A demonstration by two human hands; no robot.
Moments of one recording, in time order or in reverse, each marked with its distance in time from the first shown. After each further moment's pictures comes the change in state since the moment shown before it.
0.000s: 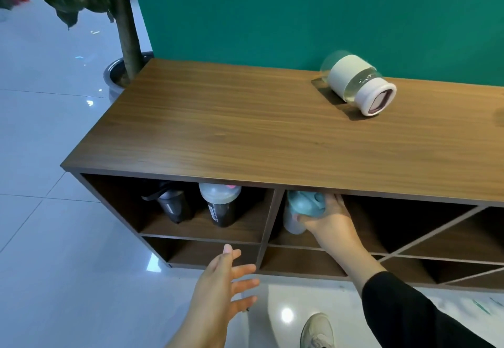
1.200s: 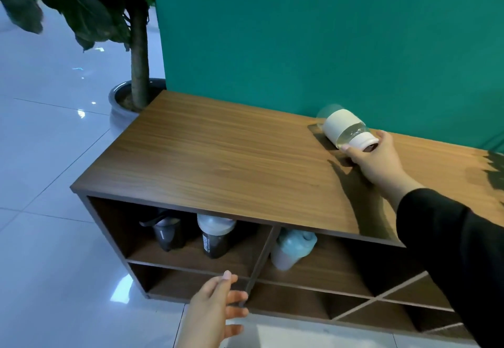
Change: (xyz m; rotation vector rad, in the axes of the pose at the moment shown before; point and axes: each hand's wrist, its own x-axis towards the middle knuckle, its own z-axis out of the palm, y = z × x) left_hand -0.008 0.017 0.002 -0.009 -0.027 0.088; right_hand 0.126 -0.102 -0.151 0.093 0.308 -0.065
